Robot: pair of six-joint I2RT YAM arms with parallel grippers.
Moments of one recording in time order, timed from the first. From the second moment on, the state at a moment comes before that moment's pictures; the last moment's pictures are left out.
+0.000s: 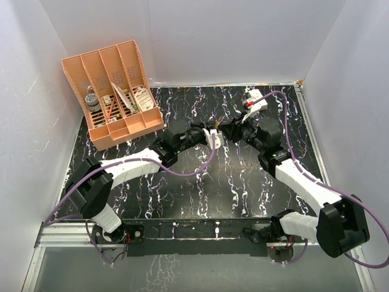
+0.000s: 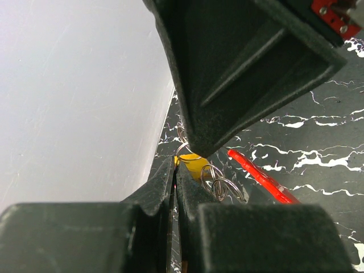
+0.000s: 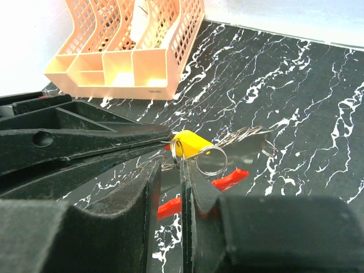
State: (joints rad) left arm -0.82 1.59 0.99 0.50 0.19 0.89; right arm 0.37 1.15 0.72 0.34 -0.34 0.25
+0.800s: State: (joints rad) left arm -0.82 1.57 0.99 0.51 0.19 0.88; right arm 0.37 1.19 0.72 0.37 -0.34 0.26
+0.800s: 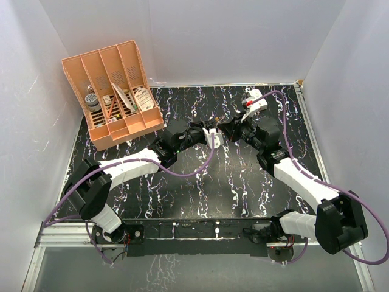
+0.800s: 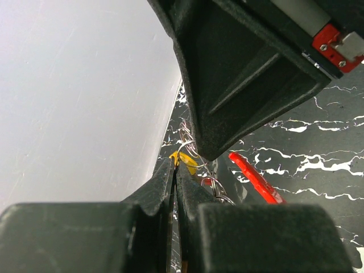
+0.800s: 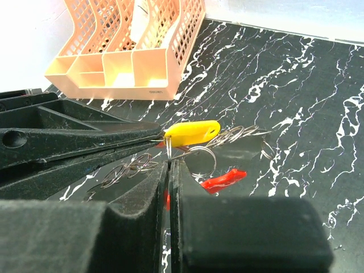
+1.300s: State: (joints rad) left arm -0.82 1.57 0.99 0.52 0.19 0.91; right arm 0.37 1.20 0.88 0.14 -0.34 0.23
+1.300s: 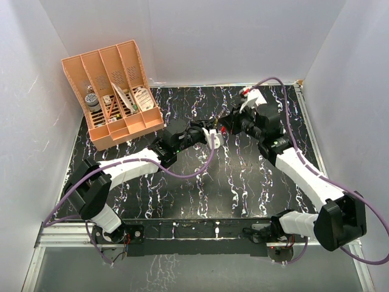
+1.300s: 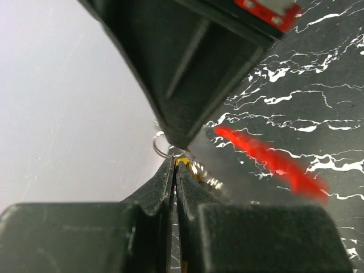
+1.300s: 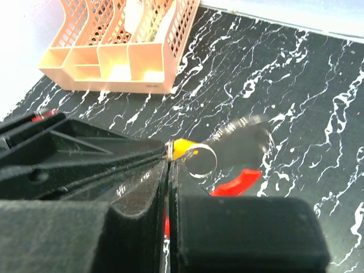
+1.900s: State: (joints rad) left arm -0.81 1.56 0.98 0.52 0.19 0.94; right arm 0.37 1.35 1.28 -0.38 -0.37 0.11
